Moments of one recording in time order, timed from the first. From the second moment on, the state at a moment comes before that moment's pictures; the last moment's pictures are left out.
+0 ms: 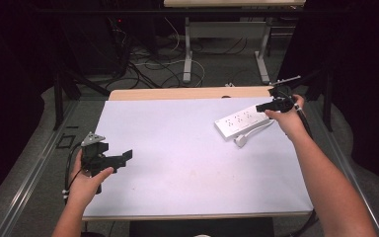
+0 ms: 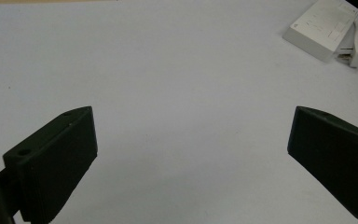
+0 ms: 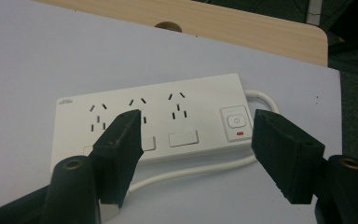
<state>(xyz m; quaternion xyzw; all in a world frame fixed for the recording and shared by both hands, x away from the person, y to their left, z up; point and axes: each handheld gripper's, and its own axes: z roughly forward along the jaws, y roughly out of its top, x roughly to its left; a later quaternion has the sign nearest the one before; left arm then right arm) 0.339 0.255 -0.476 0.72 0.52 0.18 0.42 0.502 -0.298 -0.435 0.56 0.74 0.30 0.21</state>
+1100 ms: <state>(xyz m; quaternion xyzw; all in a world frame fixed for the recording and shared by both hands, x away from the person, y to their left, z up) 0.340 0.258 -0.477 0.72 0.52 0.17 0.42 0.531 -0.301 -0.461 0.59 0.74 0.26 0.20</state>
